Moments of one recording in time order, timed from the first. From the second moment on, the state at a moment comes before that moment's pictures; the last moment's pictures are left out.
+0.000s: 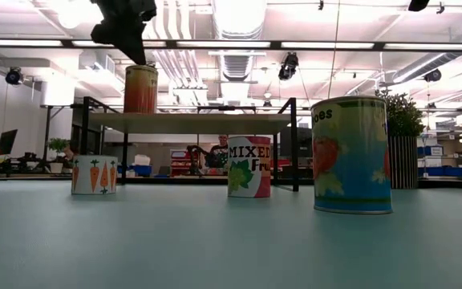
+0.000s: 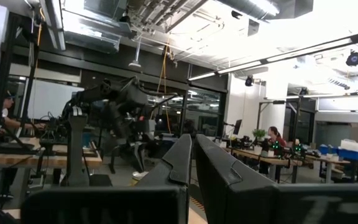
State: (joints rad) left arm 0.40 1.24 1.38 -1.13 -0.25 -0.30; right arm 0.25 0.43 0.39 0.53 0.55 -0.45
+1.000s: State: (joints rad) left arm 0.37 1.21 1.39 -1.20 -0.30 -0.18; right arm 0.25 0.43 0.39 0.53 0.55 -0.44
